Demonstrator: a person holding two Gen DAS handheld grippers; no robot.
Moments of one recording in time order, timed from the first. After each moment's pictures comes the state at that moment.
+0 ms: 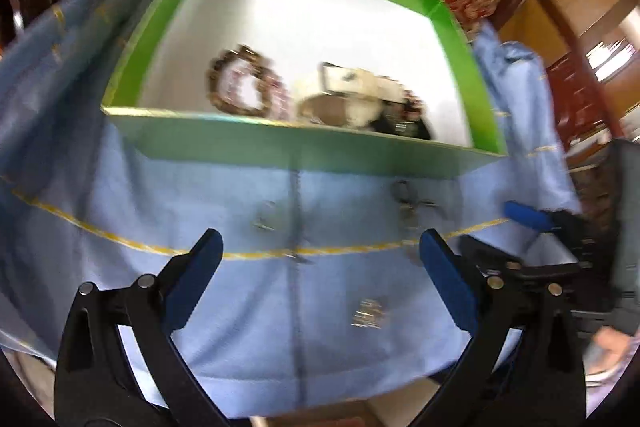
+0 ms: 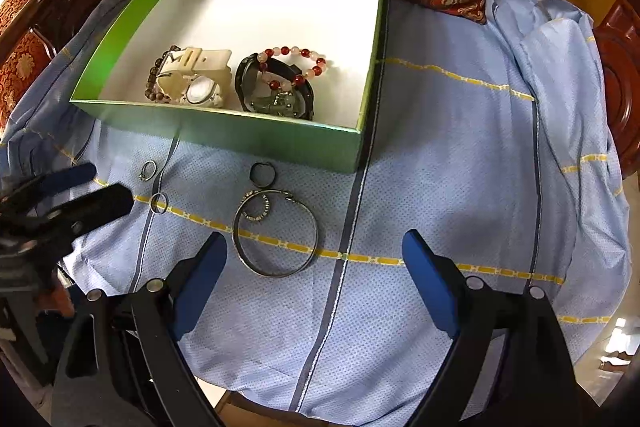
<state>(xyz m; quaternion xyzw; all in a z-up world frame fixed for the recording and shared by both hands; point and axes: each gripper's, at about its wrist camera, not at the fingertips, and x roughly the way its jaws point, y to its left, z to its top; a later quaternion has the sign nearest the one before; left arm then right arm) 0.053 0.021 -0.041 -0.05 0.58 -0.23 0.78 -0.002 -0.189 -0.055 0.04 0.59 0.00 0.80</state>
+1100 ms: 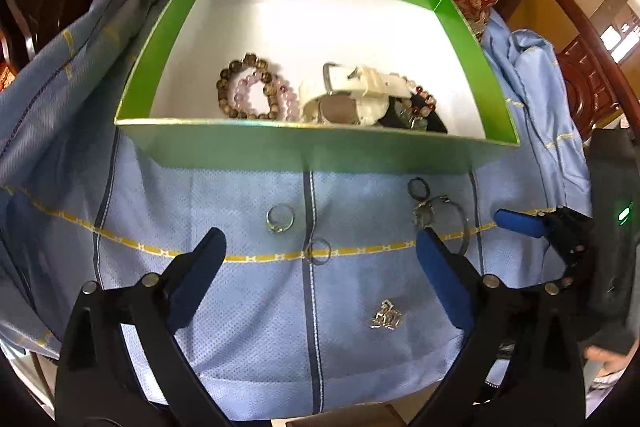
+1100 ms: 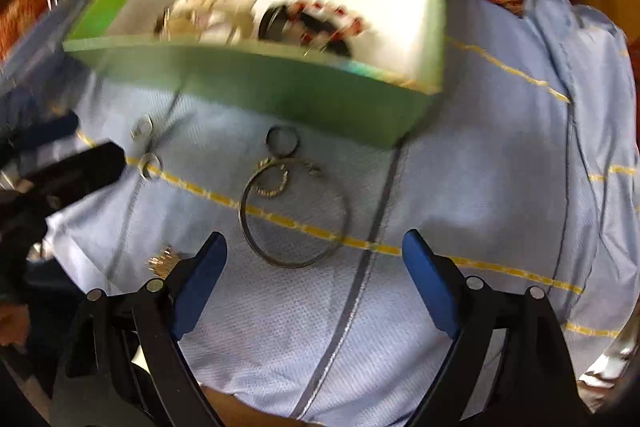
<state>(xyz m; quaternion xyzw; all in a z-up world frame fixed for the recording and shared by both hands) 0.048 0.009 -0.042 0.01 0.57 -0.19 0.80 0.002 -0.158 -0.090 -0.02 0.63 0.02 0.78</state>
